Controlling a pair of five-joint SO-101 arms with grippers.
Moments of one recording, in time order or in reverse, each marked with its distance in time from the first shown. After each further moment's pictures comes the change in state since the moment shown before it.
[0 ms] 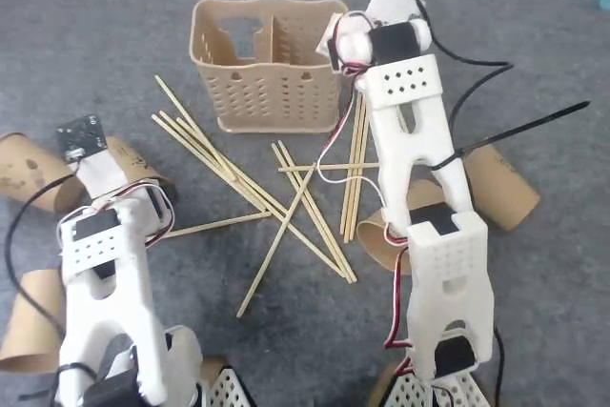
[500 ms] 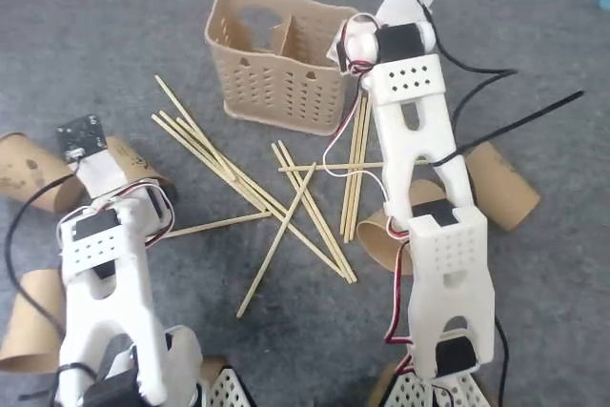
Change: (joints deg) left arm 0.0 0.0 0.0 -0.2 0.0; right arm 1.8 4.6 -0.4 4.4 0.0
